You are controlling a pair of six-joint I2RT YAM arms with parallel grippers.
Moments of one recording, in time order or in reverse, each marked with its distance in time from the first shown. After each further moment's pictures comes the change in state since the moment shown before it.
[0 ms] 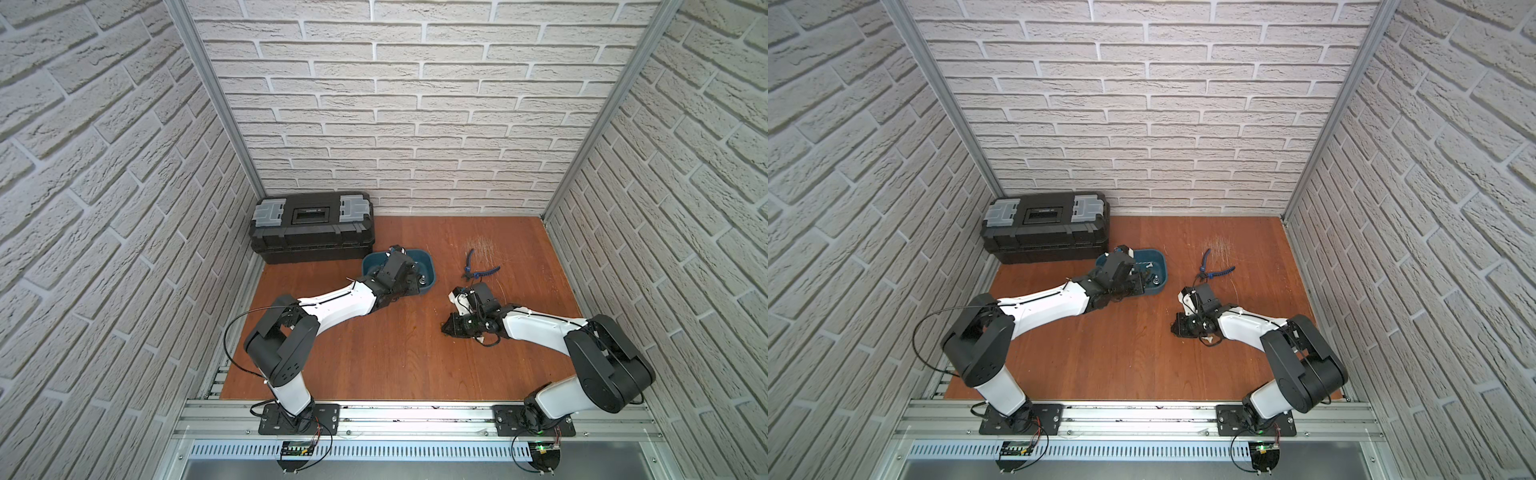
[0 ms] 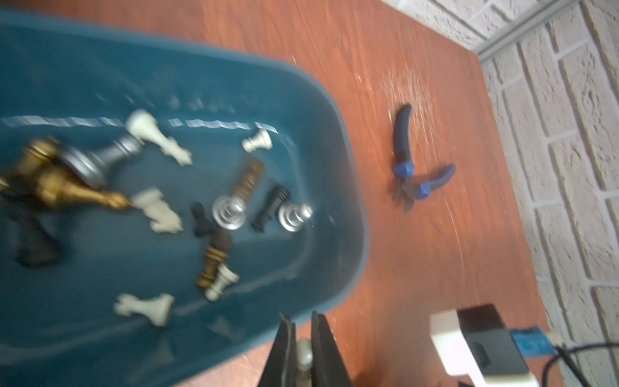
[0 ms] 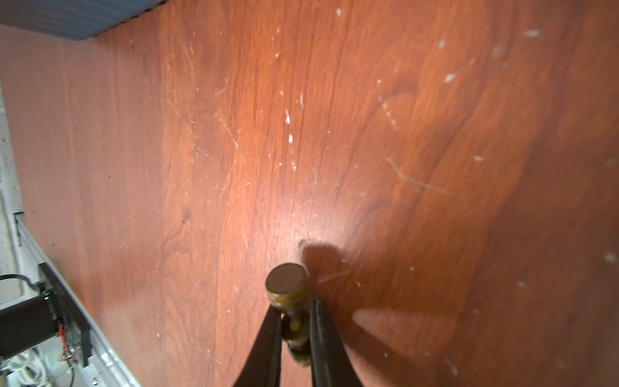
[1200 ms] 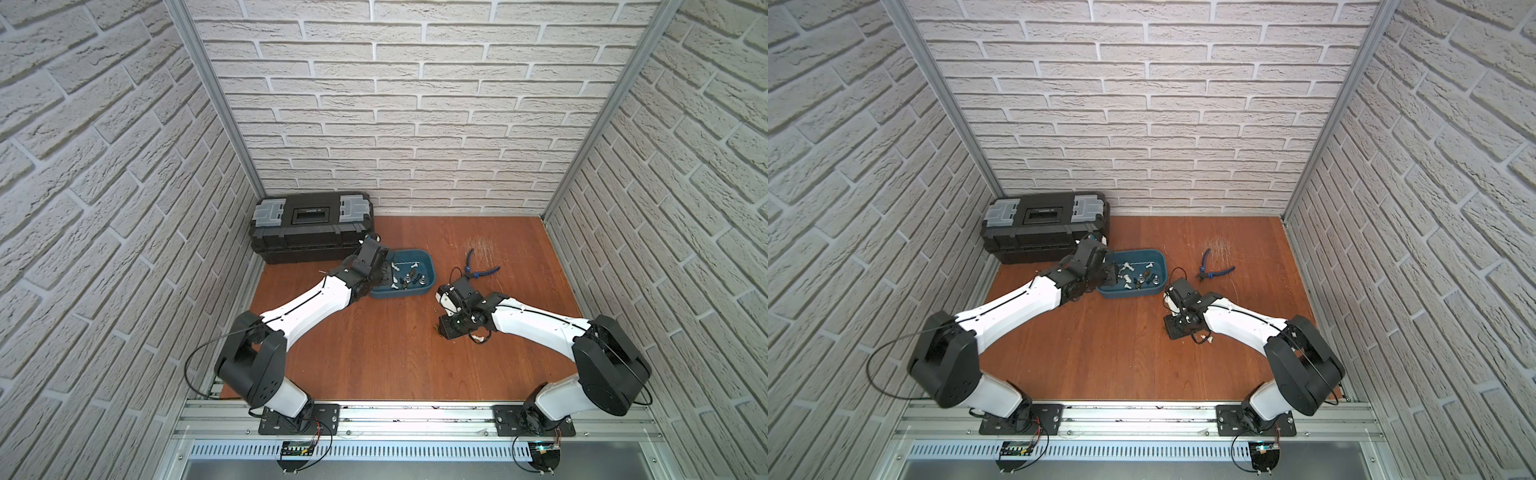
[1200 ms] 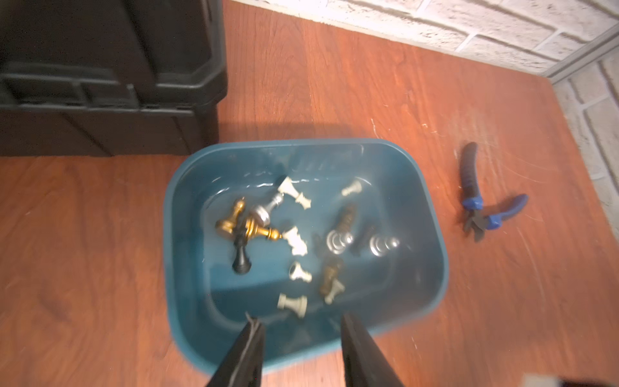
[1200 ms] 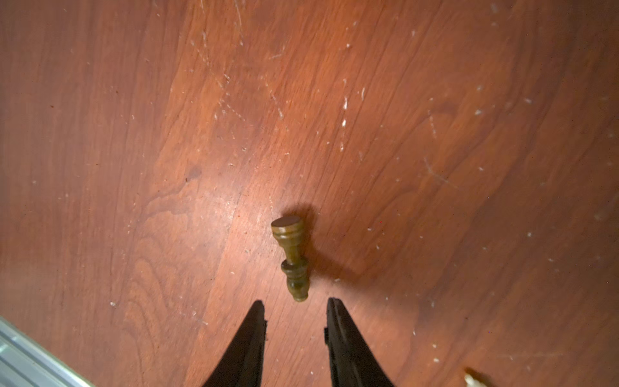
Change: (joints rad) left arm 0.097 -0.242 -0.060 -0.208 -0.095 0.154; right arm 0.199 0.027 0.225 -0.352 0.278 -0.166
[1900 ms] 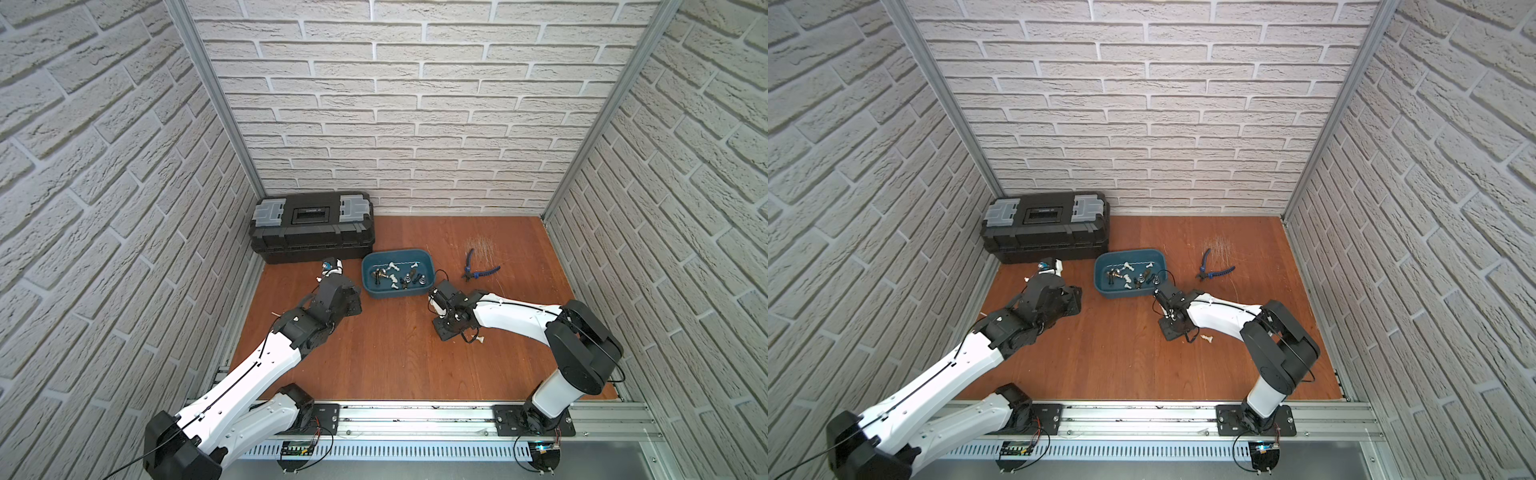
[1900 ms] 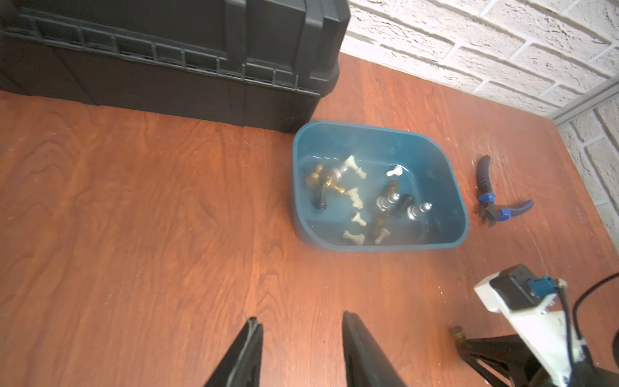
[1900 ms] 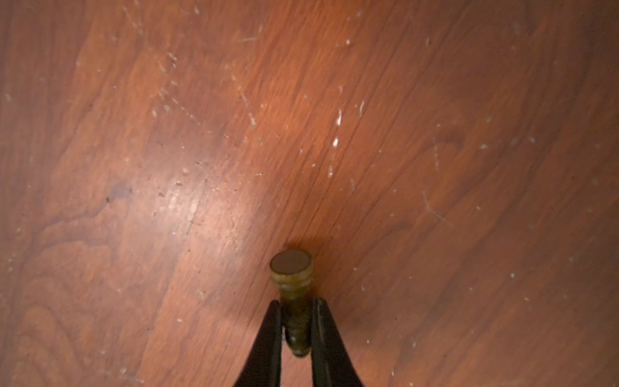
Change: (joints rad) left arm -0.004 -0.536 -0.254 -0.236 -0.166 -0.073; right arm 0.050 0.109 0.093 -0.061 0.140 -0.045
